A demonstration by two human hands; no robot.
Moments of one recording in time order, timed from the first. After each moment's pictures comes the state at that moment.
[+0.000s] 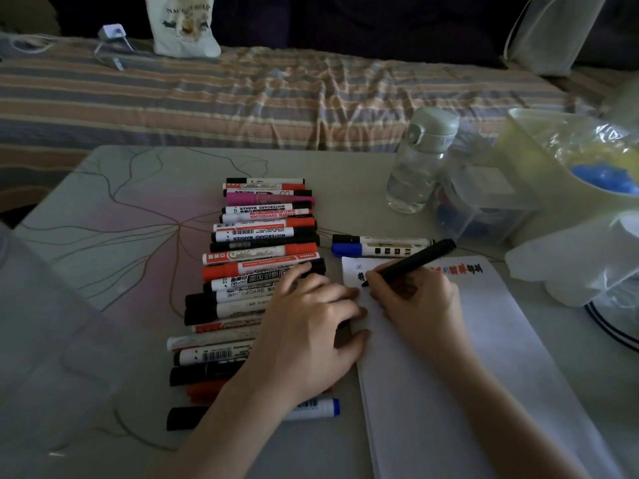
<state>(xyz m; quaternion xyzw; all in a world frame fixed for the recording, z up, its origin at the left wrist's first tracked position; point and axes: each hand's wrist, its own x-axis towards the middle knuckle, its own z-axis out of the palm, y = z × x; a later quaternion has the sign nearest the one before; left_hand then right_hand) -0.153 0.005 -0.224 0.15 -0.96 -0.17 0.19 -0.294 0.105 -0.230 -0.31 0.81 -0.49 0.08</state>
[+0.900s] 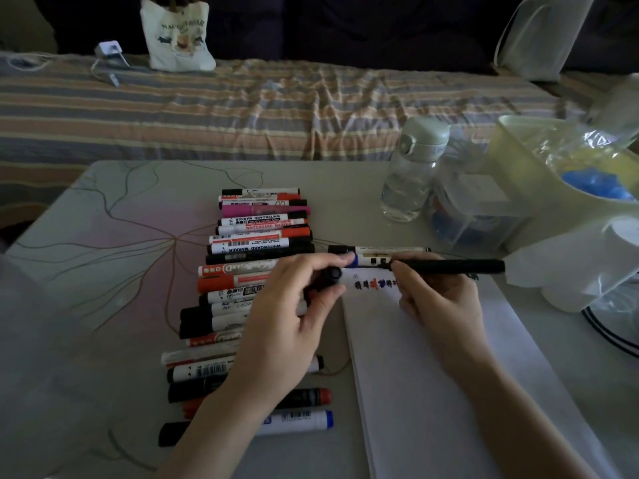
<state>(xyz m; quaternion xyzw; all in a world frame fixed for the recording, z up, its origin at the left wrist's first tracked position) -0.151 -0.005 -0.206 0.14 -0.82 -0.40 0.38 -0.298 0.110 -0.207 -0.22 0.65 -0.70 0.19</state>
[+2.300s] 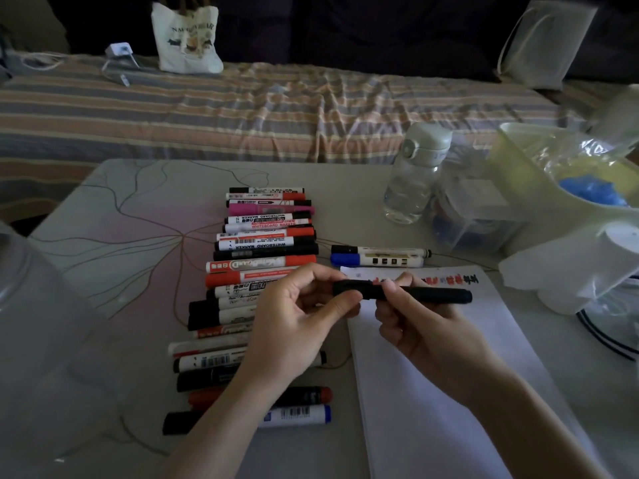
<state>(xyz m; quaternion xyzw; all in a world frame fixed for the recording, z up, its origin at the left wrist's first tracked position) -0.153 0.008 -0.199 0.20 -0.66 -0.65 0.33 -0.272 0.129 -0.184 -0.16 0.53 -0.69 0.47</state>
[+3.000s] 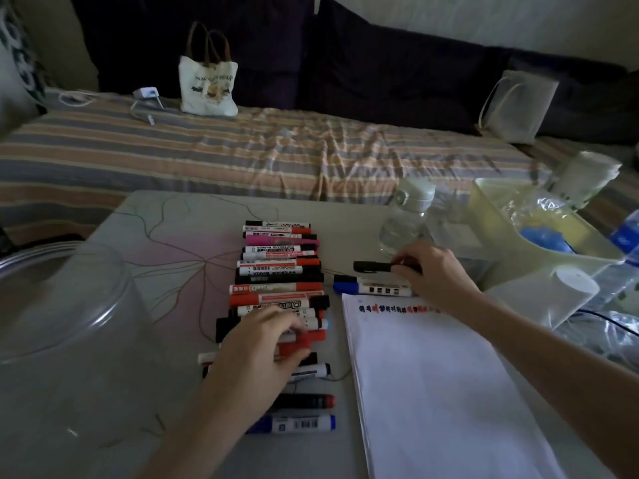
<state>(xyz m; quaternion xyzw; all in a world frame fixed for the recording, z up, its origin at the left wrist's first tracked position) -0.088 -0.009 -0.189 0.23 -0.90 -0.25 0.27 -0.369 0.090 -0.157 -0.49 0.84 -0.23 -0.02</state>
